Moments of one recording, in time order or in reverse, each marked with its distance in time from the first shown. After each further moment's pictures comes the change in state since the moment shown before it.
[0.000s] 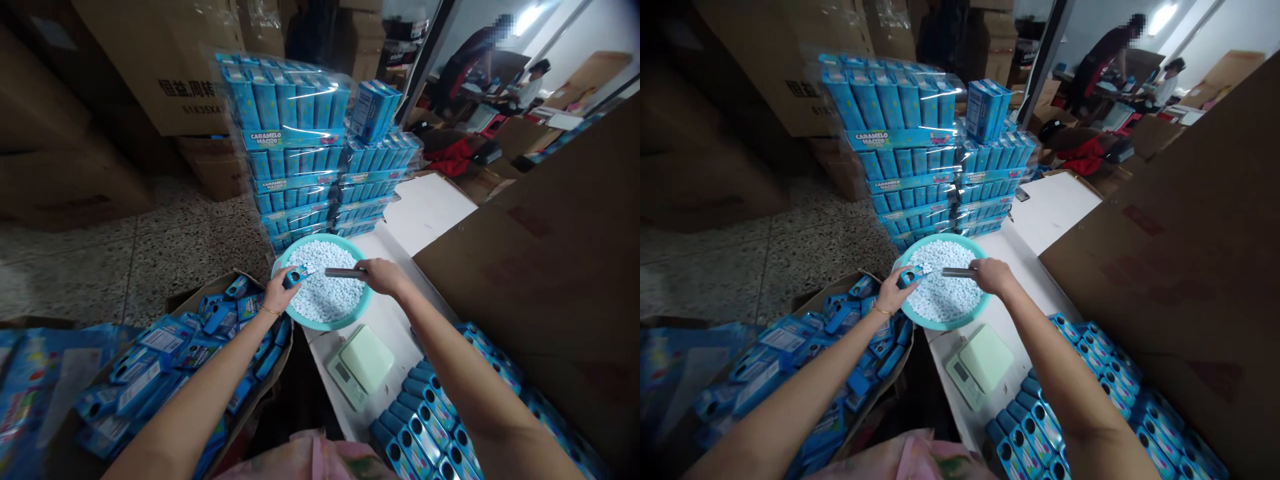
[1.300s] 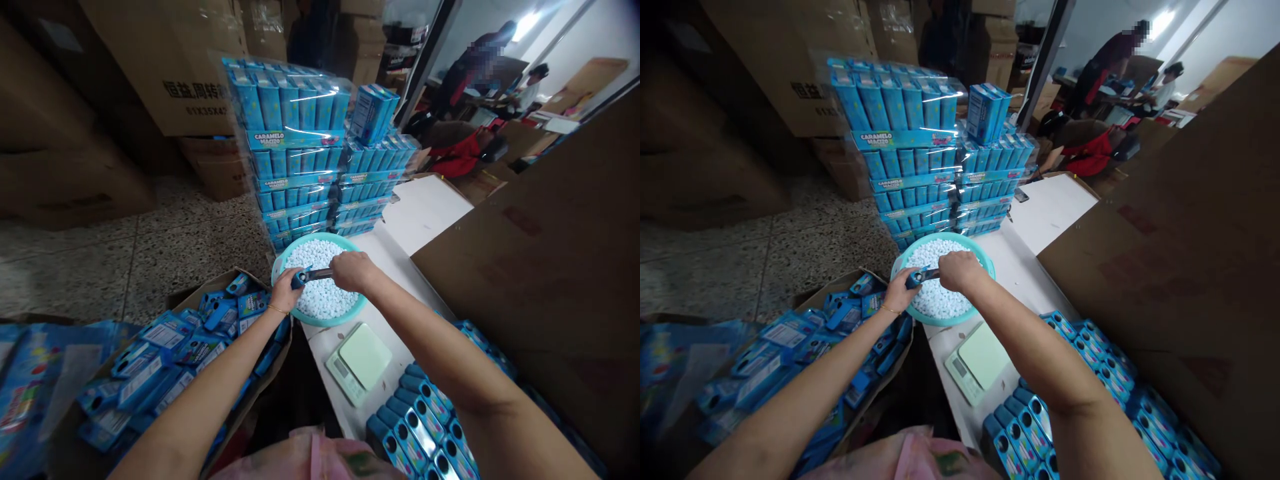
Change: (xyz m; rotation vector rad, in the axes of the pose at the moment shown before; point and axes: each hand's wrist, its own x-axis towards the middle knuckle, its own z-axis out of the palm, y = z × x) left_hand -0.008 0.009 0.008 0.094 -0.036 0.062; right_hand -0.005 -0.076 -0.043 -0.218 -0.035 -0.106
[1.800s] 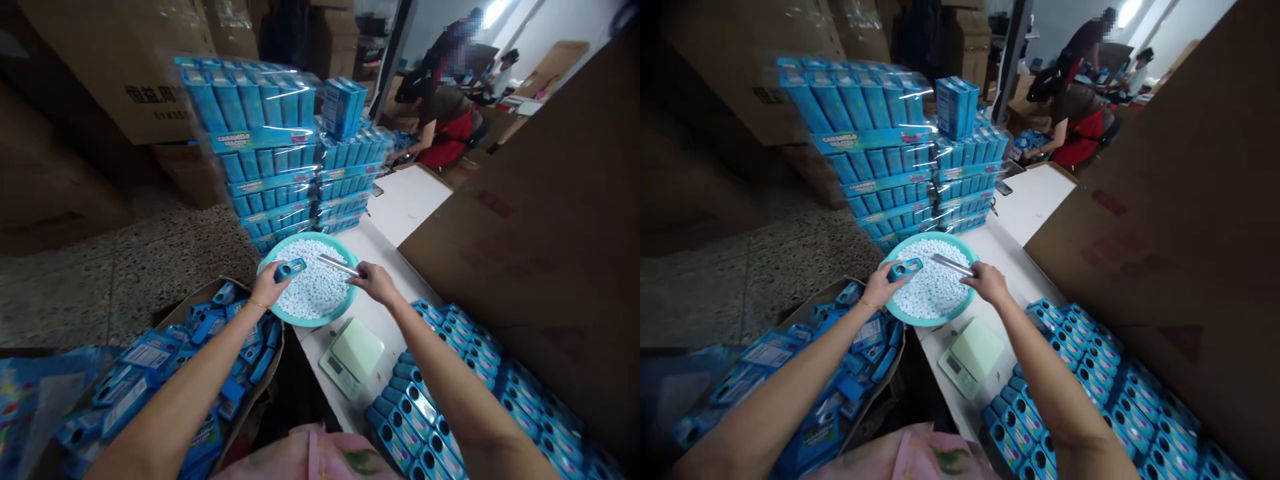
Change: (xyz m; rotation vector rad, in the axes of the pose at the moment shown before) left_hand 0.031 0.016 -0.019 0.040 -0.118 0.001; right_hand -0.034 0.076 0.096 0.483 0.242 0.292
